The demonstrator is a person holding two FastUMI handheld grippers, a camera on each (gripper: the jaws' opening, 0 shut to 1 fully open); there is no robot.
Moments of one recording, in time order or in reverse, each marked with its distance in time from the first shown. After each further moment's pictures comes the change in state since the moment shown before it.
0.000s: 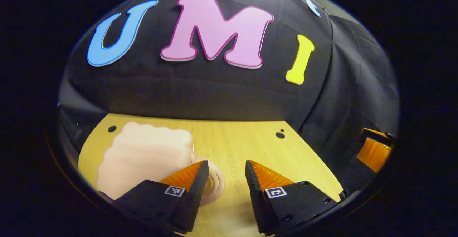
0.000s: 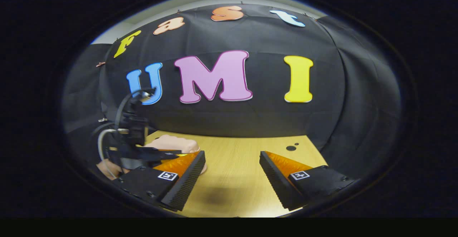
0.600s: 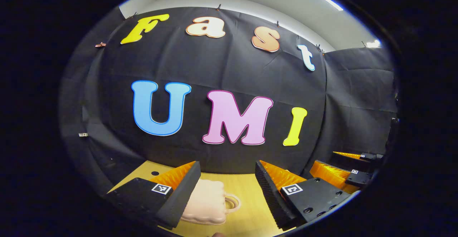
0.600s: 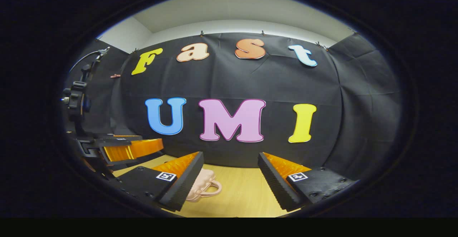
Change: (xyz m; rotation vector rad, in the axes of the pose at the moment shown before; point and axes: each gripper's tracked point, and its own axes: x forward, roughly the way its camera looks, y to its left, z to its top) left arm -0.218 0.038 0.134 0.032 -0.402 0.163; right arm -0.093 0.091 0.113 0.008 -0.234 -0.024
